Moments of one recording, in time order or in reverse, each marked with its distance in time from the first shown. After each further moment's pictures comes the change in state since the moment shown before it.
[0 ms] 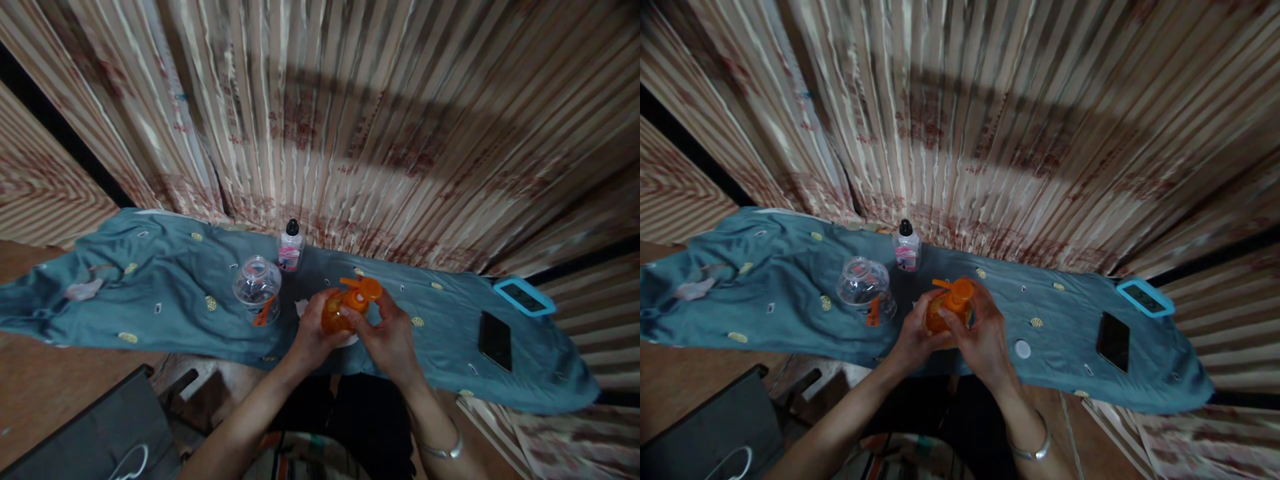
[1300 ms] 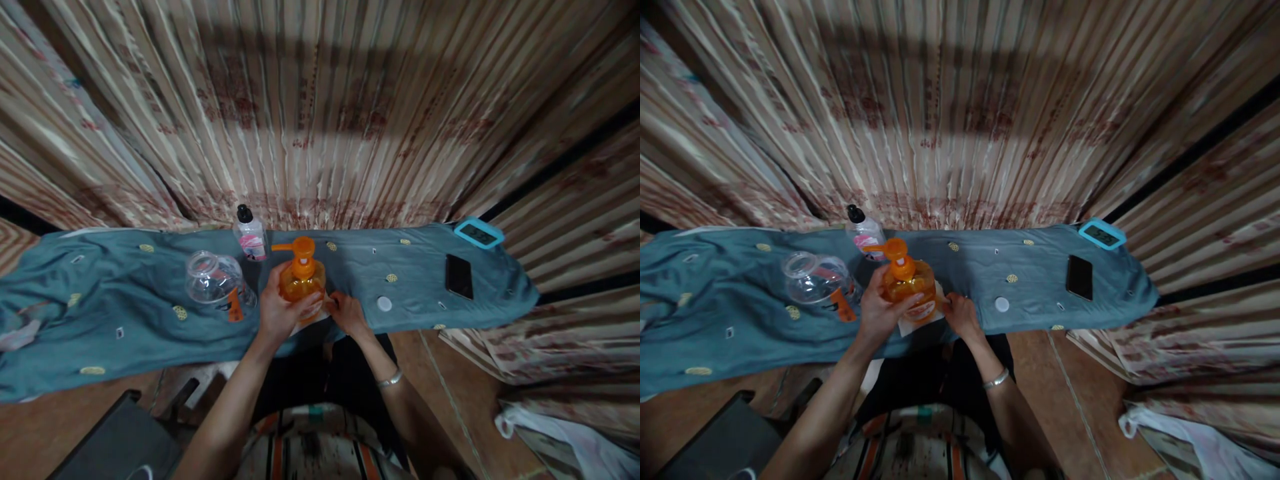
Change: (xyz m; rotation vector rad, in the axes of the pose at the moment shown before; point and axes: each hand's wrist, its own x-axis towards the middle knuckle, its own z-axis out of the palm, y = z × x) left_hand 0.019 0.006 -0.007 0.011 0.131 0.009; right_hand -0.038 0.133 0.035 -0.333 -0.293 0.475
